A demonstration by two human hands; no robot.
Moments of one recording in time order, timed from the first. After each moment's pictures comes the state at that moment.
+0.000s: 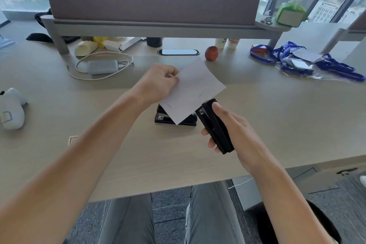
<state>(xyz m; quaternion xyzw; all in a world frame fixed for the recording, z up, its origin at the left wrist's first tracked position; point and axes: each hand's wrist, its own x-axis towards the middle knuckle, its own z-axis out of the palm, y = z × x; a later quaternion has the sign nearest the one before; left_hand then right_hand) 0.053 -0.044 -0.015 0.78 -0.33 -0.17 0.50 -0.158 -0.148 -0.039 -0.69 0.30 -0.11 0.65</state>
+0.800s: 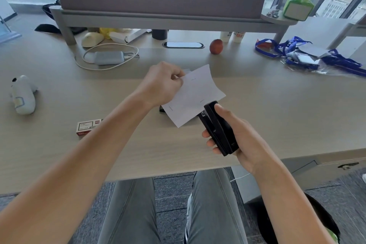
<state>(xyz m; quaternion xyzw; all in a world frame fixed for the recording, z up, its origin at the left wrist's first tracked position) 0.023 -0.023 -0.014 0.84 -0.36 -0.08 0.39 -0.176 -0.134 -0.049 -0.63 0.32 -0.06 0.71</state>
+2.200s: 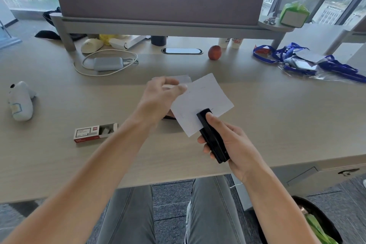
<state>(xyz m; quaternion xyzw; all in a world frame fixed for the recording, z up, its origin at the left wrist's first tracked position) -0.004 -0.013 -0.024 0.74 -0.19 -0.20 0.61 -0.169 -0.129 -0.063 -0.62 0.30 -0.10 0.72</state>
